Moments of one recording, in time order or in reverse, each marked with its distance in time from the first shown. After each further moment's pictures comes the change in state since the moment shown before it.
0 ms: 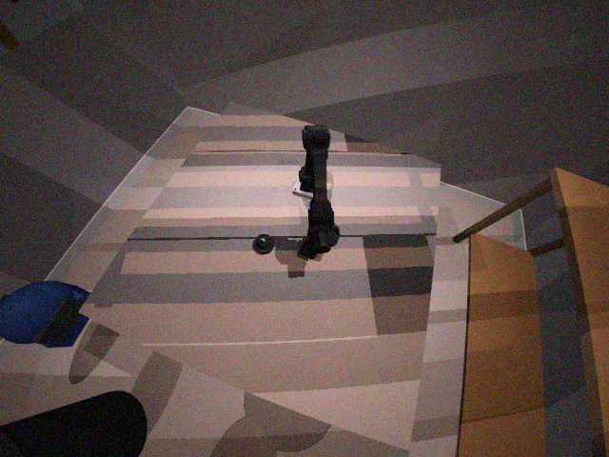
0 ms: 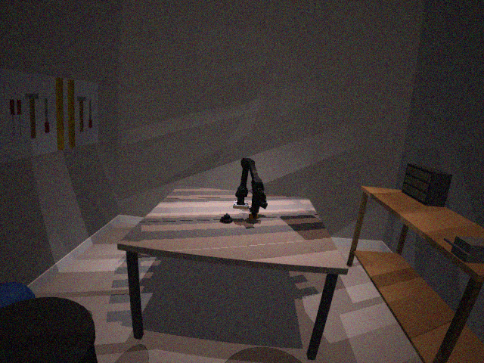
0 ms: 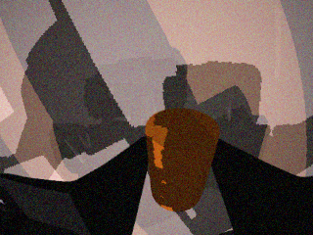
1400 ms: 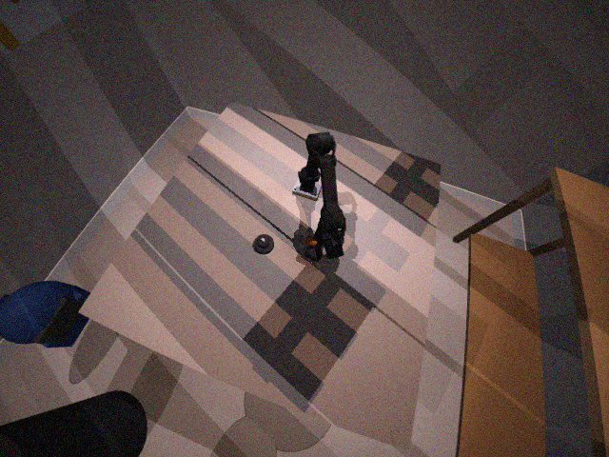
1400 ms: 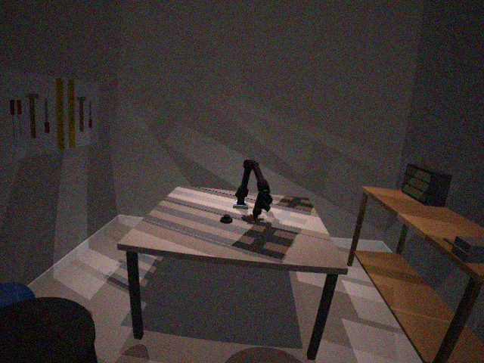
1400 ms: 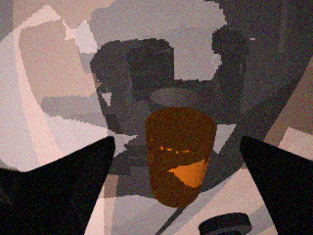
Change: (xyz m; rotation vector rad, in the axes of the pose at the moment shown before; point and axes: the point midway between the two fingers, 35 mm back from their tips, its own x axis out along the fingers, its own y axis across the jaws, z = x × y) arm 0.004 0.000 0.011 -0.004 0.191 -0.006
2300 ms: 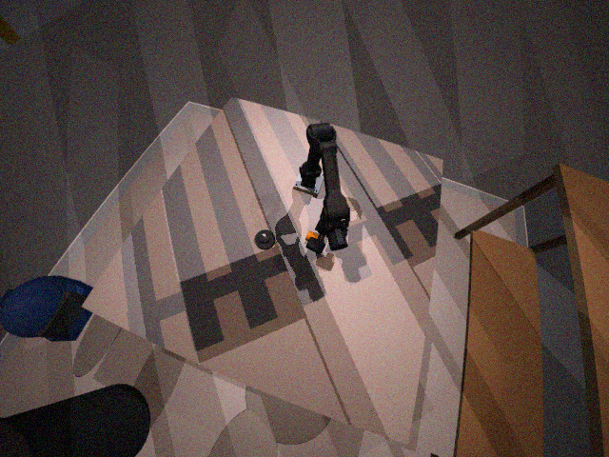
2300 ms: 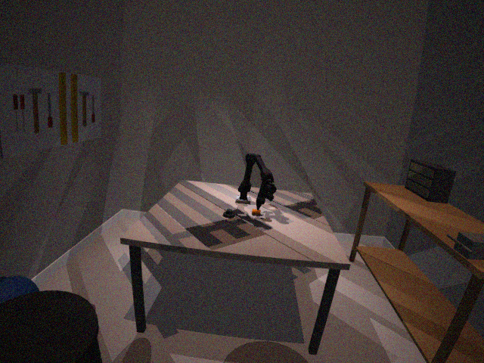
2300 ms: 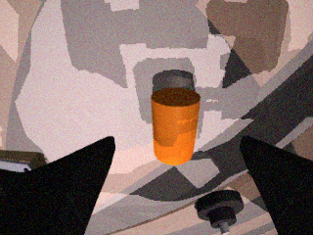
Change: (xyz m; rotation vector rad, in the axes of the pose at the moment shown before) arm -0.041 0.000 -0.006 0.000 0.002 0.003
